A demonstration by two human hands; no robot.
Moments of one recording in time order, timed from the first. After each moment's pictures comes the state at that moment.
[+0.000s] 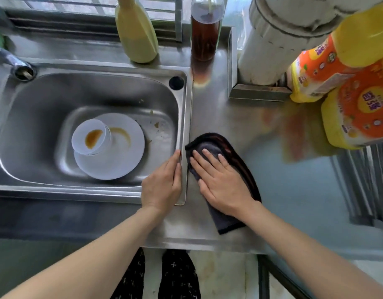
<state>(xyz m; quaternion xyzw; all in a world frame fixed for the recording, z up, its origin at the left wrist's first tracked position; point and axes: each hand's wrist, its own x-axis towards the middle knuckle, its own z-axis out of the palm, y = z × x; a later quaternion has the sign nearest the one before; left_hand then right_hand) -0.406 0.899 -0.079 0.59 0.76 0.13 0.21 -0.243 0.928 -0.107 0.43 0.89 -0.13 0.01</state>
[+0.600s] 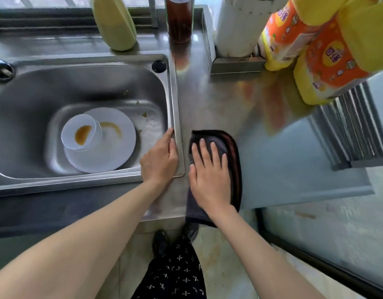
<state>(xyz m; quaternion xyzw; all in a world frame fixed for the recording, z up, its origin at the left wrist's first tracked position) -0.412 0.896 -0.084 0.59 0.76 0.14 0.25 -0.290 0.847 -0.109 0.68 0.73 -0.11 -0.03</state>
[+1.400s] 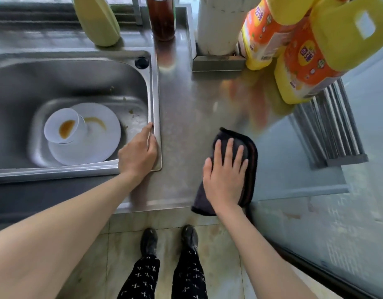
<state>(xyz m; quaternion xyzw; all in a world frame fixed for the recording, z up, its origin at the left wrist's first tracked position) -0.406 0.896 -0.090 0.60 0.77 0.13 0.20 -0.217 0.839 -0.114 0.77 0.63 -0.06 -0.07</state>
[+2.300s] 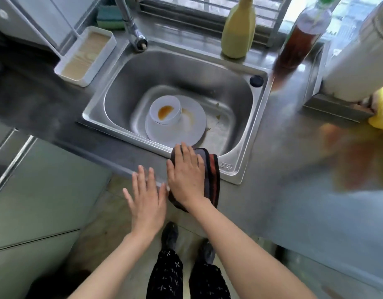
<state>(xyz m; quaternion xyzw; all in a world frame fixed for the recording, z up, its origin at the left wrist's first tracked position) -0.494 0.736 -0.088 0.38 0.90 0.06 0.19 -0.440 0.835 -0.086 0.46 0.84 -0.28 -0.07</state>
